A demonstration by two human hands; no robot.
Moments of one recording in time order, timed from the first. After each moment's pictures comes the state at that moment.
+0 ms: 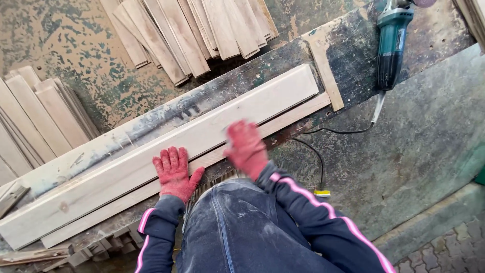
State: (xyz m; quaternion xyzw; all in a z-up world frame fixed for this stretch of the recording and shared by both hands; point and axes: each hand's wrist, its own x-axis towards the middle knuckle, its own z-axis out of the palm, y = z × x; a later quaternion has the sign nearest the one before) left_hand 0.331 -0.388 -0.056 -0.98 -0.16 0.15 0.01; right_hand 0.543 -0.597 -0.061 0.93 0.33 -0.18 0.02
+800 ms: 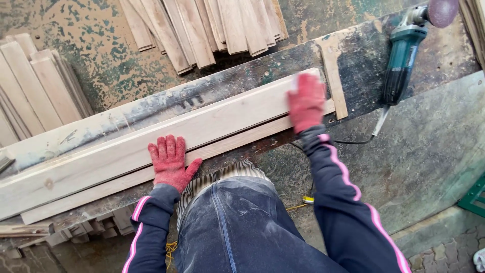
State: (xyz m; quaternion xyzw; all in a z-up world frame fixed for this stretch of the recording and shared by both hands) left_hand 0.344 -0.396 -0.030 -0.96 -0.20 0.21 0.01; right_hand 0.673 -0.667 -0.081 0.94 0.31 -0.07 -0.10
